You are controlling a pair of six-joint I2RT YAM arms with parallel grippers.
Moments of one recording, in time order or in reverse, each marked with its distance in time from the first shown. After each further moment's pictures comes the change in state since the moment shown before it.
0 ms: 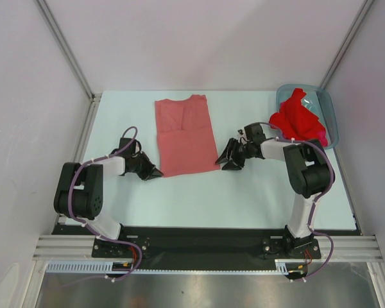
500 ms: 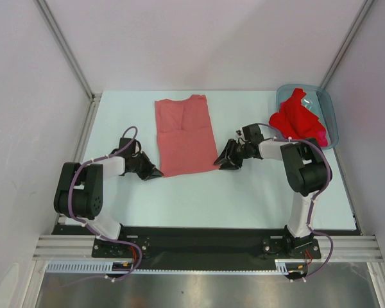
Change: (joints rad) left arm 0.002 0.002 0.000 0.002 0.007 0.008; right arm 0.017 0.030 0.009 0.026 -0.010 0.038
